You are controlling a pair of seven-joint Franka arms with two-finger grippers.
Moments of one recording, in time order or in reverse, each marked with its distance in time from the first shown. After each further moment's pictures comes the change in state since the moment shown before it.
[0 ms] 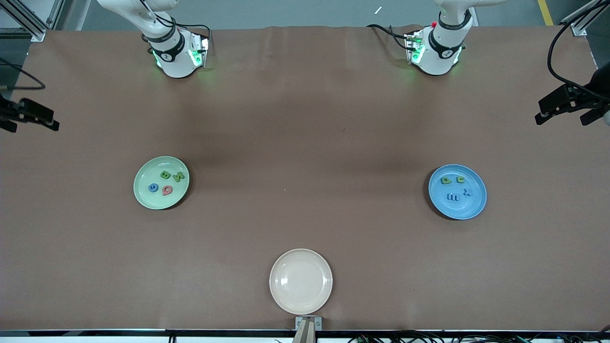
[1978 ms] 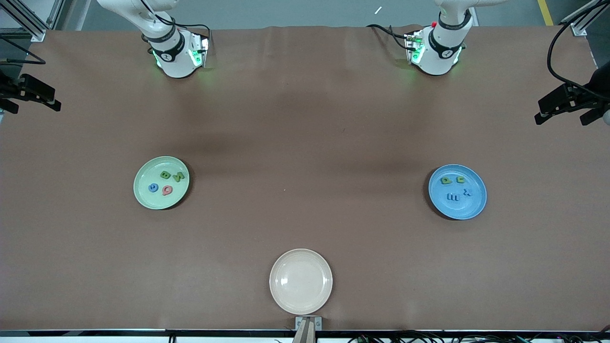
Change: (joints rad) left arm 0.000 0.000 -0.003 0.003 0.000 0.000 0.000; right arm 0.004 -0.063 0.013 -0.042 0.006 -0.033 0.000
